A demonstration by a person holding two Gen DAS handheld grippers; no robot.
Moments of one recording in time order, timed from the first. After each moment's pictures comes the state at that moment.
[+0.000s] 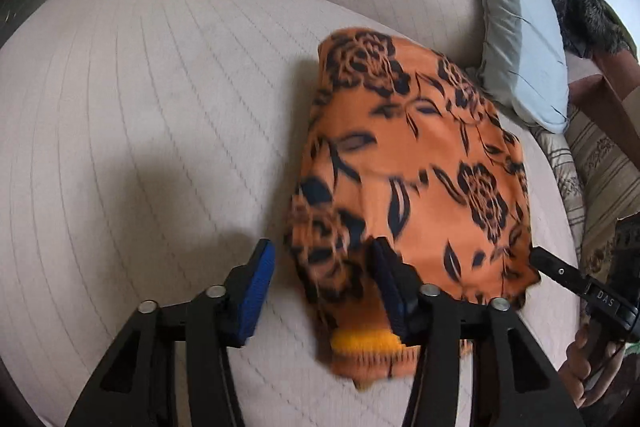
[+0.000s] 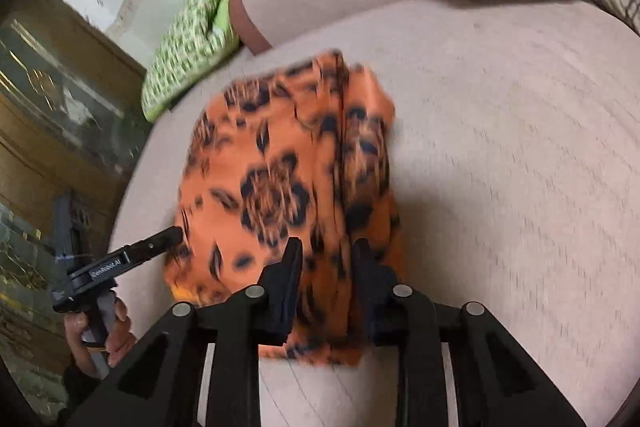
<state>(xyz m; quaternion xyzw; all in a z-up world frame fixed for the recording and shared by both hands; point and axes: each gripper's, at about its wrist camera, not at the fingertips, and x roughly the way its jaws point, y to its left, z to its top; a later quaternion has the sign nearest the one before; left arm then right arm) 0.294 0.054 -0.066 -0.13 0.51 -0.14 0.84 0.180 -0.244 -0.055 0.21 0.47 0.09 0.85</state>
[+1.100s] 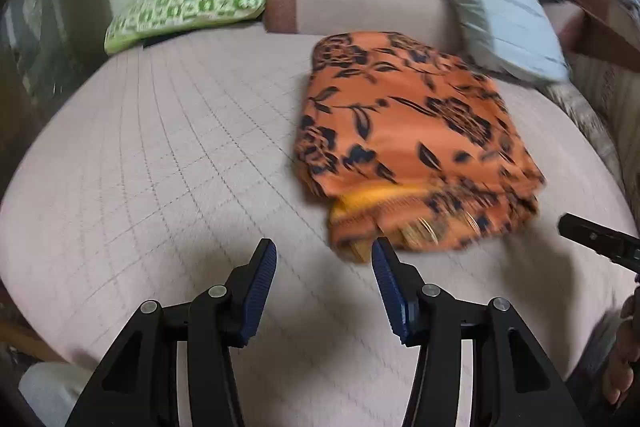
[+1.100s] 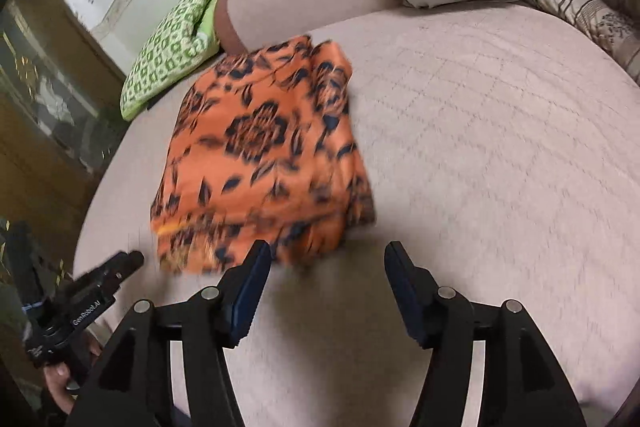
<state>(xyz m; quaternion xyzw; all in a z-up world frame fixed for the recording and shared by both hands) 0.151 0.021 -0.051 0.02 0.42 -0.08 0.91 0.092 -0.221 -0.053 0.17 0.44 0.02 0.88</state>
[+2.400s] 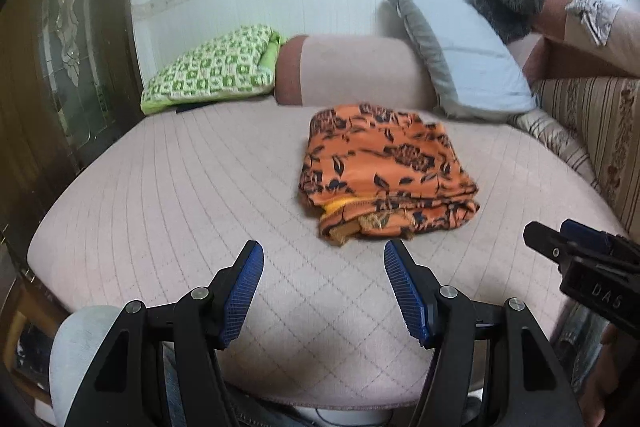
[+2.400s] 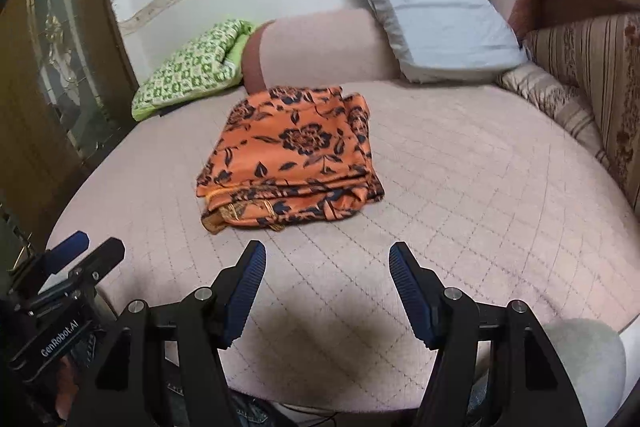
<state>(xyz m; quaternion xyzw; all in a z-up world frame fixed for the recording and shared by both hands) 0.001 0.039 0.013 0.03 0.29 -0.07 0.95 -0.021 -0.154 0.002 0.09 0.32 -0.03 0.94</state>
